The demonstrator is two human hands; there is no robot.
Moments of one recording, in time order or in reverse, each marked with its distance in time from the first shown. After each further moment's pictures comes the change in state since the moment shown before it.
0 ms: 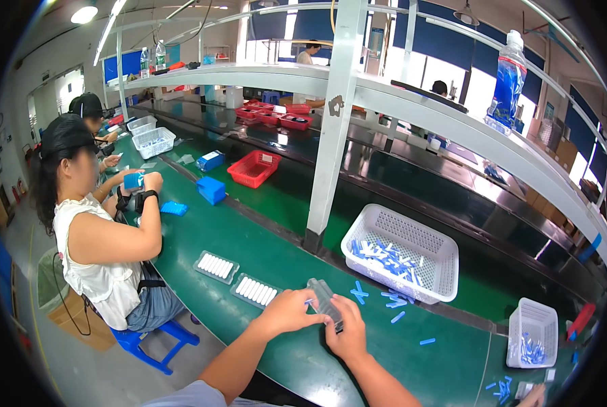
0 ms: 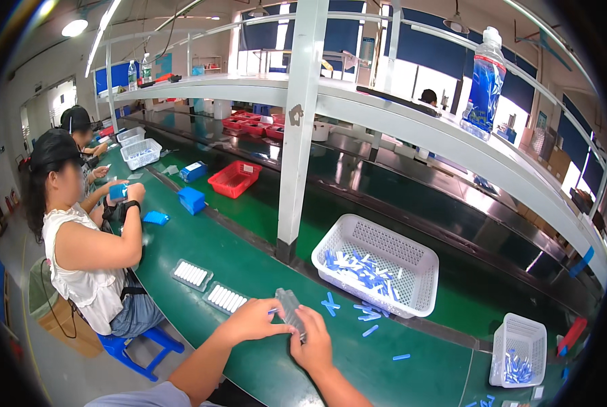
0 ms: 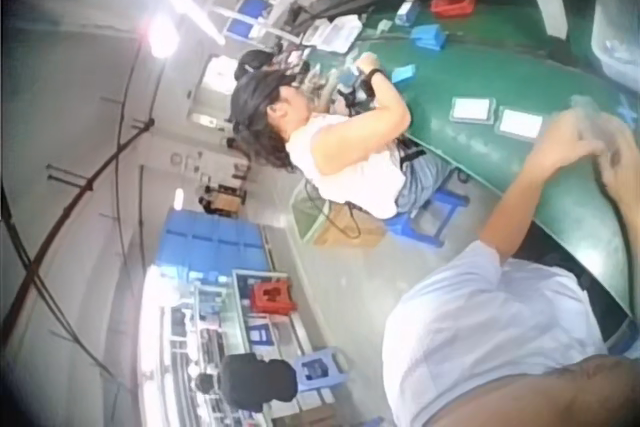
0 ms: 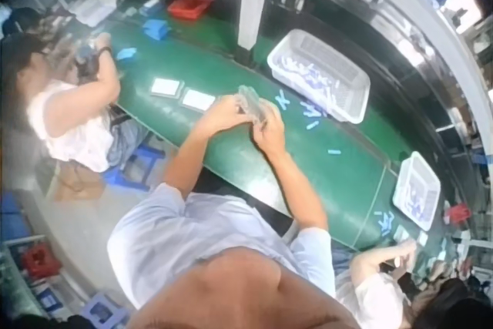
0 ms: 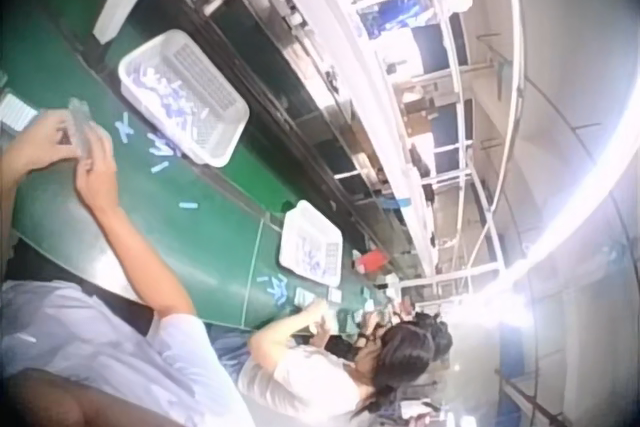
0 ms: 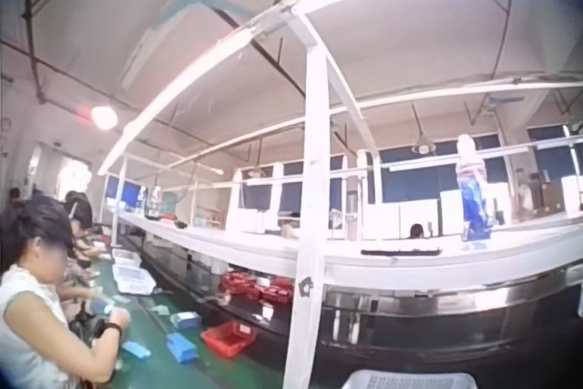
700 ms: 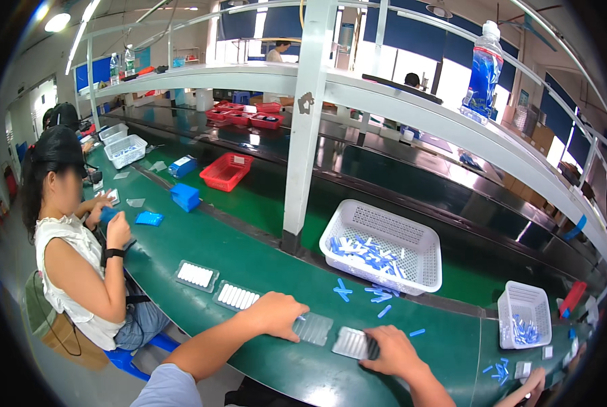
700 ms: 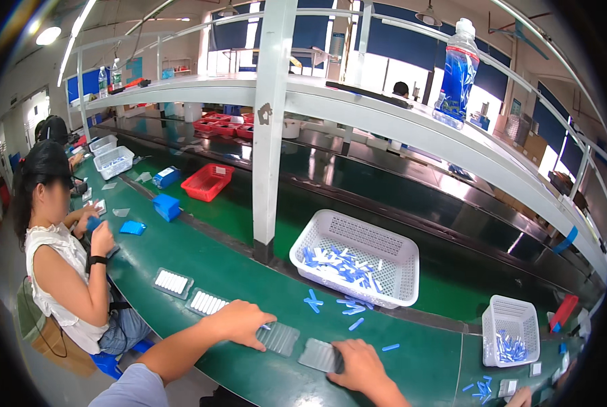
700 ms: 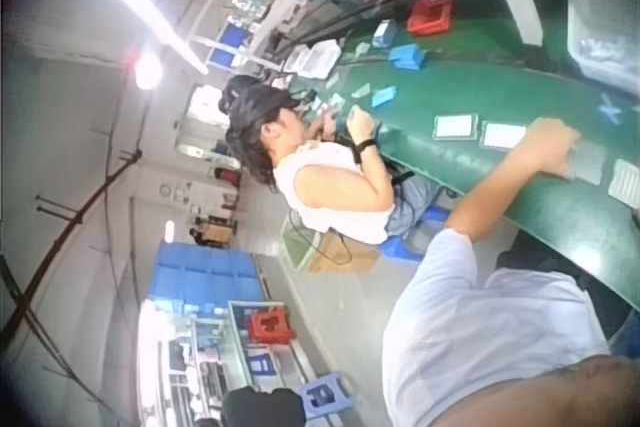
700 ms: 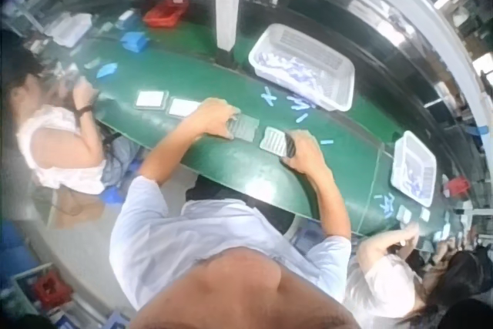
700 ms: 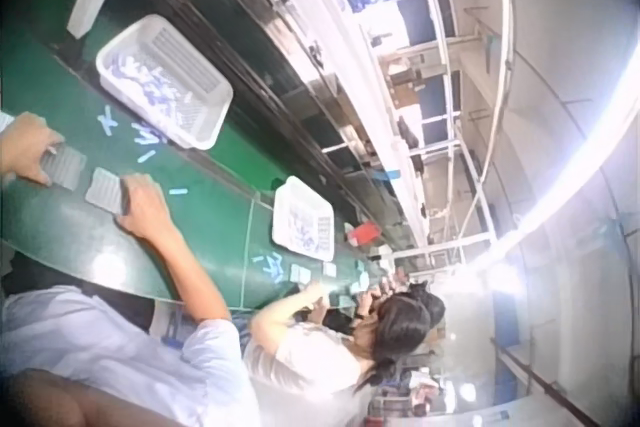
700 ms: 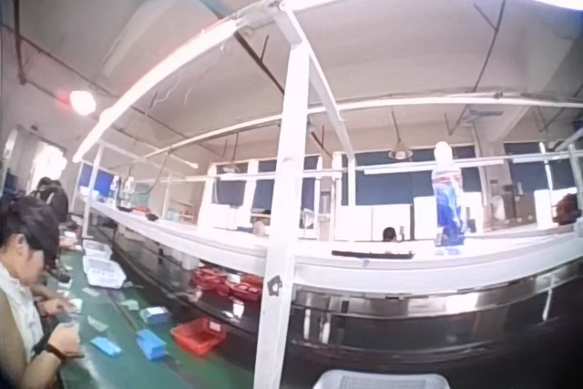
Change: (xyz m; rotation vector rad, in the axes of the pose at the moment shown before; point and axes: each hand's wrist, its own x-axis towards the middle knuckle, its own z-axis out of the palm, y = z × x) left_hand 0.017 0.013 -0.027 0.542 -0.340 0.406; right_hand -0.037 0.003 -0.139 -0.366 -0.653 0.374
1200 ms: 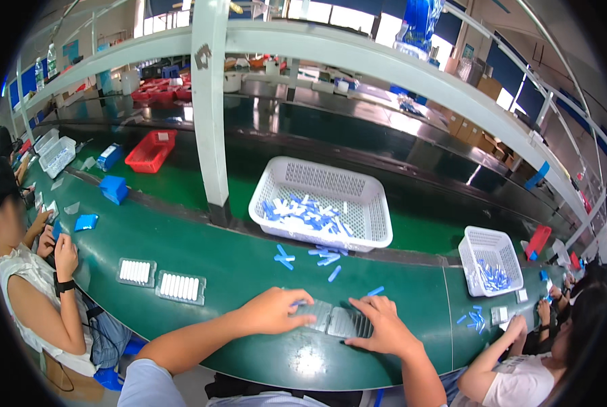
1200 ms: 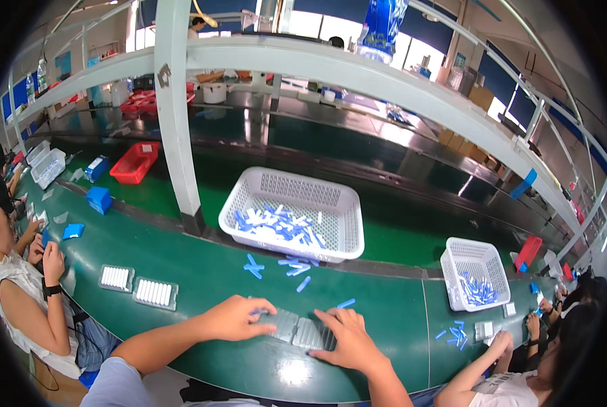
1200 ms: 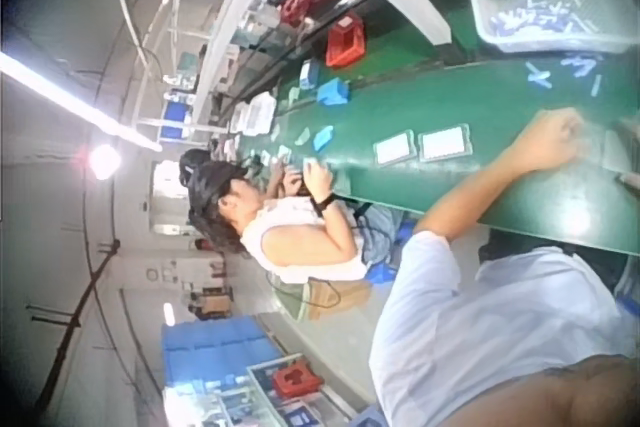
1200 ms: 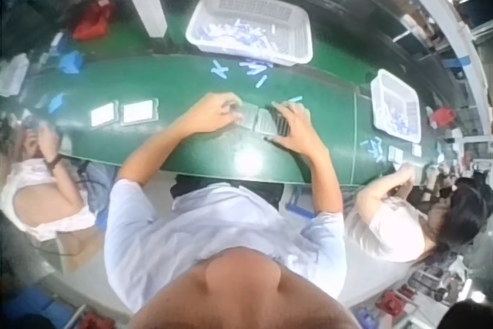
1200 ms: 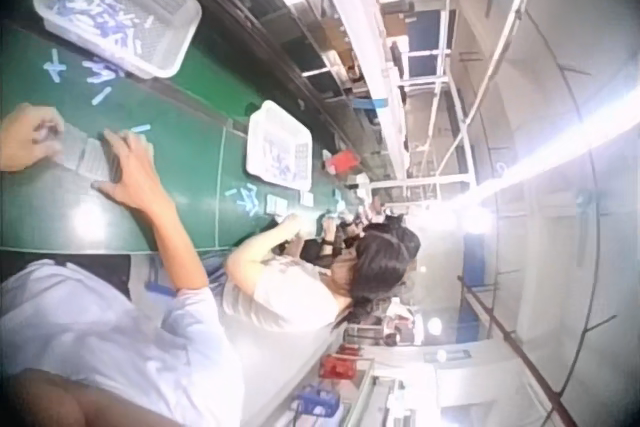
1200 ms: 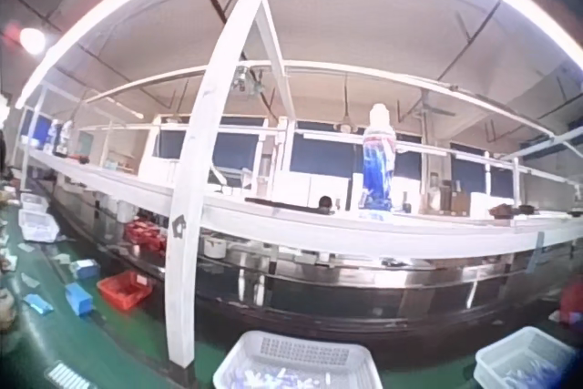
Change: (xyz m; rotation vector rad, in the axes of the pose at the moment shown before) left_hand 0.057 0.063 0.042 -0.472 -0.066 0.185; right_hand -0.060 0.008 -0.023 -0.020 0.128 0.071
